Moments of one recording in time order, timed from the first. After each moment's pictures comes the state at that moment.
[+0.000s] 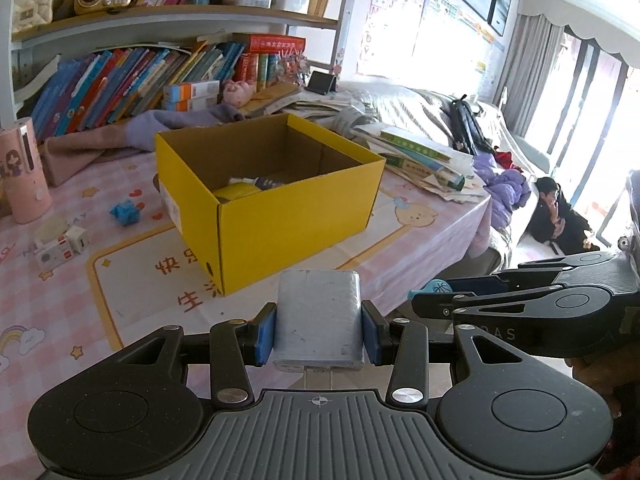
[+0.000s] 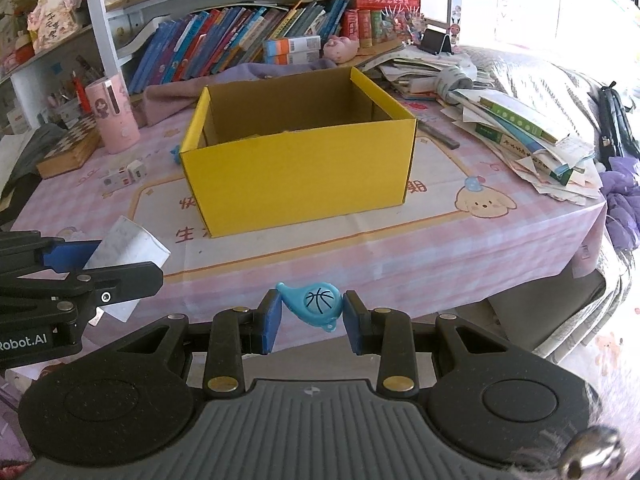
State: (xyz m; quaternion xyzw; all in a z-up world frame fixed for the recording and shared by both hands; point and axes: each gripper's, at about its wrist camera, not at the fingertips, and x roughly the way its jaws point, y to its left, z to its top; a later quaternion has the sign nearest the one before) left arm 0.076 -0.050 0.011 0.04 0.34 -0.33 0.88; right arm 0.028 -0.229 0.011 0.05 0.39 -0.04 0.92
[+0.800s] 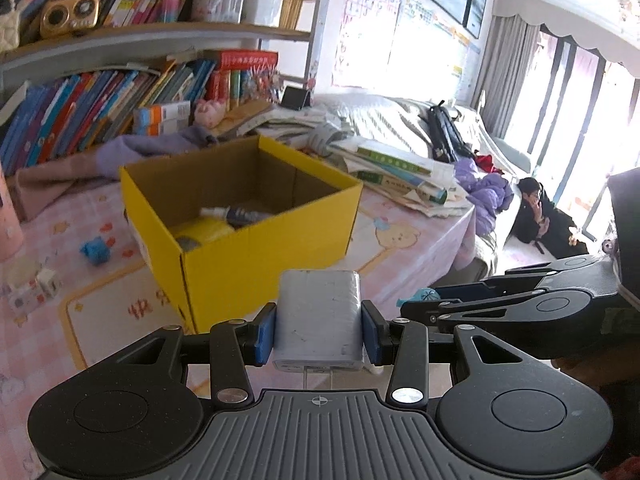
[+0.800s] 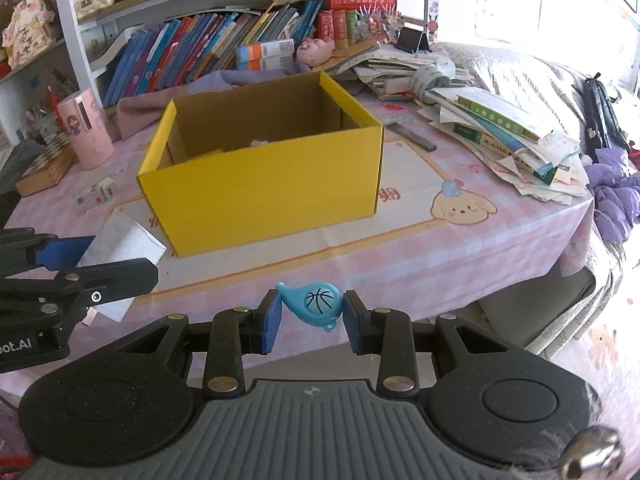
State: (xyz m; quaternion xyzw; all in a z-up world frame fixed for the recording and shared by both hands) left arm 0.097 -0.078 0.021 0.05 0.31 -0.37 0.88; right arm 0.045 -0.256 0.012 0.06 0.38 -0.07 0.92
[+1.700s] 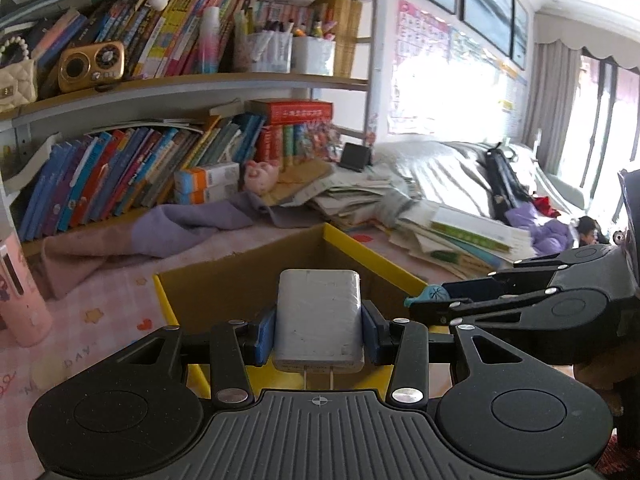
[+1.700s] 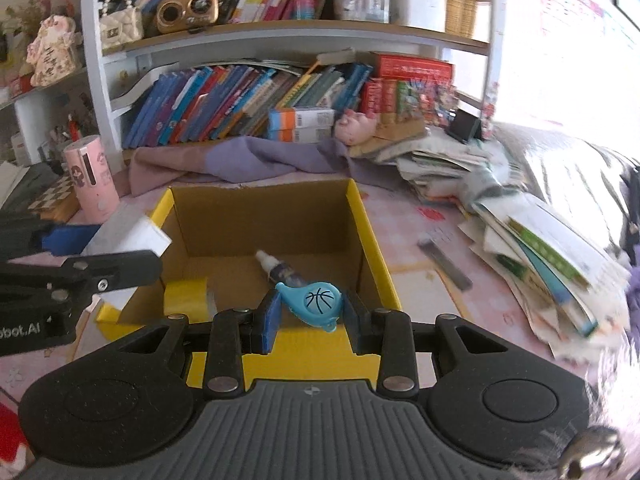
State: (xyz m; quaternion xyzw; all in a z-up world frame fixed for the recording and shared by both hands) left arm 0.206 -0.124 0.050 0.05 0.25 -0.29 0.92; right arm 0.178 -0.304 0.050 0.00 0.31 0.01 0.95
